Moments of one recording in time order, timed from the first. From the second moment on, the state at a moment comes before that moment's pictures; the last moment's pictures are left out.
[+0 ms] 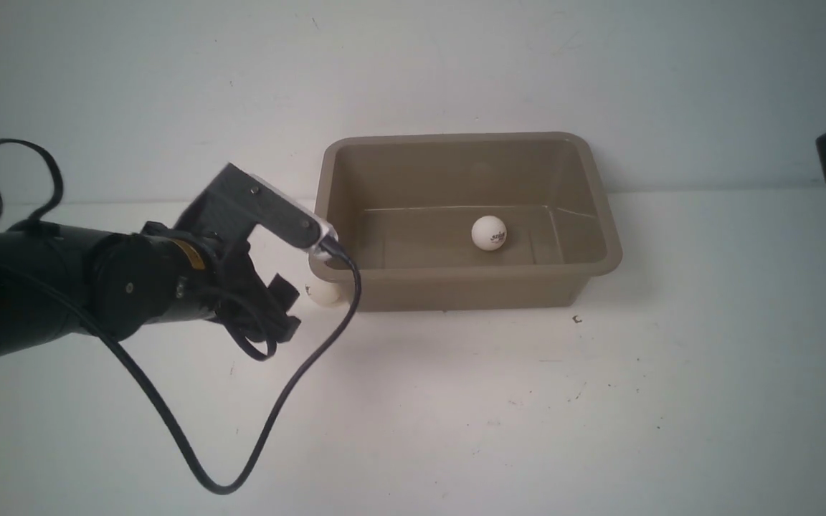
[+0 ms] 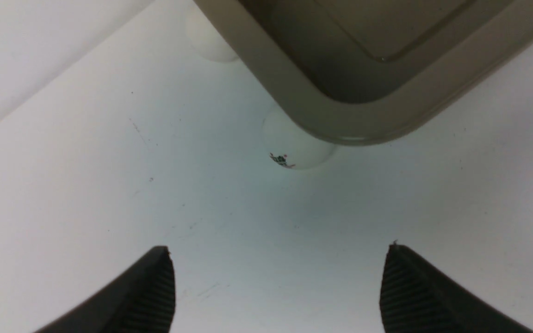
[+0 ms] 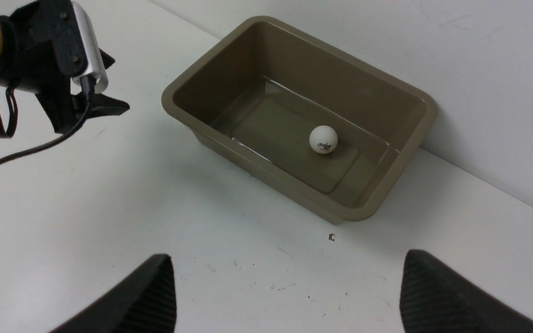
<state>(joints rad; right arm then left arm) 0.28 0.96 -1.33 0.27 1.16 -0.38 -0.29 1.59 -0.89 -0.09 0.11 0.39</state>
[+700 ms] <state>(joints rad) 0.28 0.96 -1.33 0.33 1.07 -0.37 -0.38 1.00 -0.89 -0.24 0.25 0.34</state>
